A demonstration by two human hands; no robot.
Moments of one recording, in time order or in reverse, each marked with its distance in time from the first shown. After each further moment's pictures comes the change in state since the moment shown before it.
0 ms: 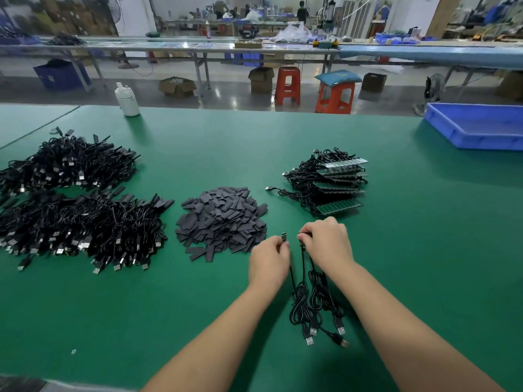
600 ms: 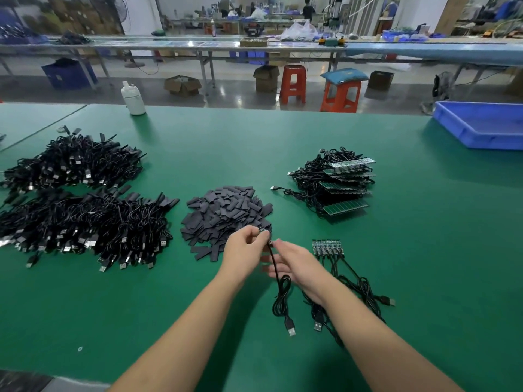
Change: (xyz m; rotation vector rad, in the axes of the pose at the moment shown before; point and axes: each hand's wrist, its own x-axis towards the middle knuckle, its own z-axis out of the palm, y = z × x) left_hand 0.018 -0.028 -0.053 -0.455 -0.057 -0.053; right_hand -0.029 -0.046 0.032 1.369 -0.603 0.279
